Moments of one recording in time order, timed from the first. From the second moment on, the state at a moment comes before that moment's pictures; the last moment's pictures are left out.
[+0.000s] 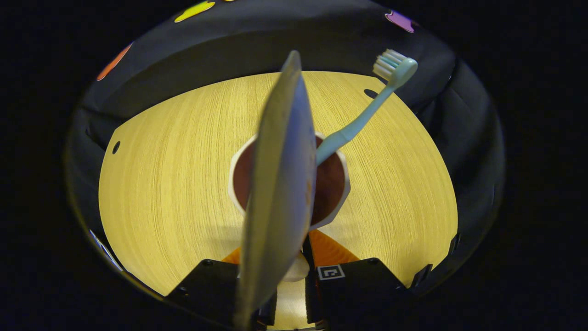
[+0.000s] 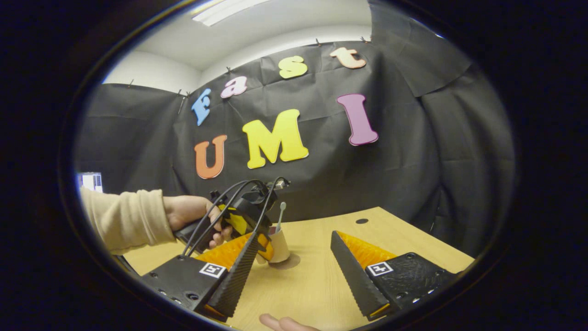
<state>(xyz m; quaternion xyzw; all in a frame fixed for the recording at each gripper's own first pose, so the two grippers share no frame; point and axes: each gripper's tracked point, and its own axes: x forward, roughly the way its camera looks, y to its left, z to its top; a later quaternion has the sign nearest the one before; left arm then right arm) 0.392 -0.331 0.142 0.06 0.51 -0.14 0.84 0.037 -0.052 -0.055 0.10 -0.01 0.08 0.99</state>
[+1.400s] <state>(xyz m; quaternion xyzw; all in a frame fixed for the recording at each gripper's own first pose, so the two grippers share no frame) 0.640 -0.438 0.681 0.00 0.17 -0.09 0.98 0.030 0.005 -0.068 0.05 0.03 0.09 0.99</state>
